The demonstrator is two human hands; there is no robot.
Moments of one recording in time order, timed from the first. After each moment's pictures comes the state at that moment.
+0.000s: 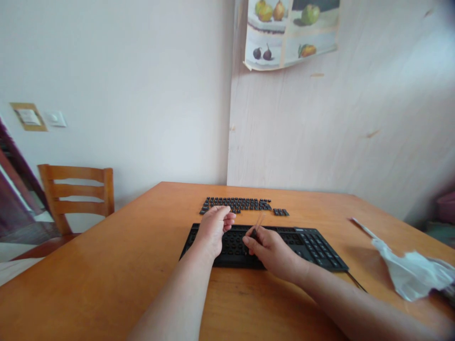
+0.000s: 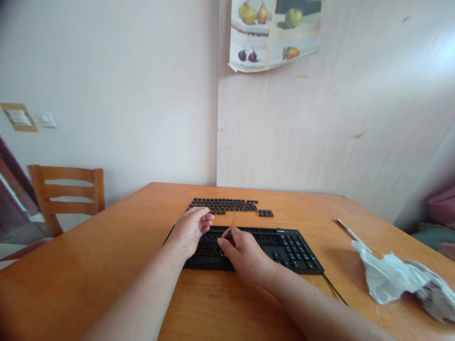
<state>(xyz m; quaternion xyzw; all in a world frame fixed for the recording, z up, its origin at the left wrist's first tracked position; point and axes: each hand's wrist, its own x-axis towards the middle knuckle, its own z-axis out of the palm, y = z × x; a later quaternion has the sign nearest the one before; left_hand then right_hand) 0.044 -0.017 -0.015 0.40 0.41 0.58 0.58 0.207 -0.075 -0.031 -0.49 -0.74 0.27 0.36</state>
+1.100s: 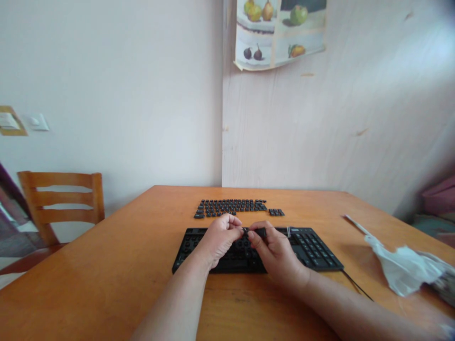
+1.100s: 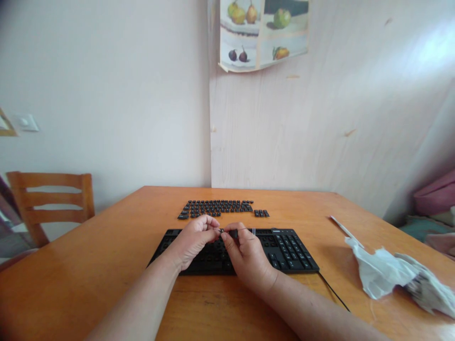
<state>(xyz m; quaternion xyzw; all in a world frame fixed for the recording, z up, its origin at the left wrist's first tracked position) 0.050 -0.028 -0.021 0.60 0.38 0.44 0.54 0.211 -0.083 -0.037 -0.48 -0.69 0.17 0.51</state>
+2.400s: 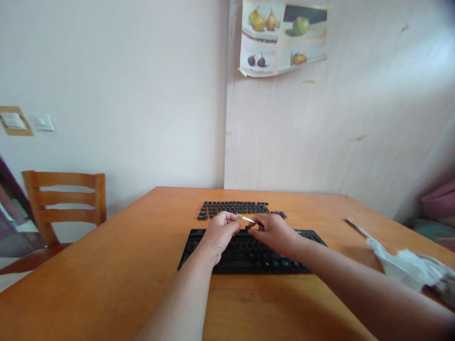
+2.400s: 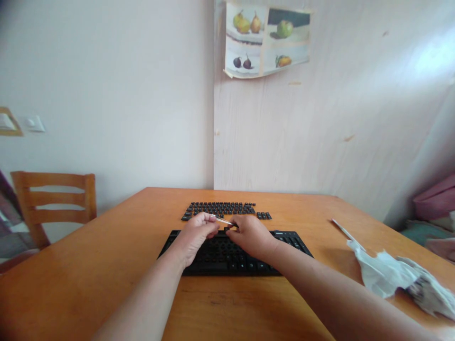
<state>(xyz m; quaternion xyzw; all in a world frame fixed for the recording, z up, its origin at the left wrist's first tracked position) 0.046 -0.016 -0.022 0.55 0.40 0.50 0.54 0.231 -0.038 -0.001 -0.54 -0.80 0.08 0.27</state>
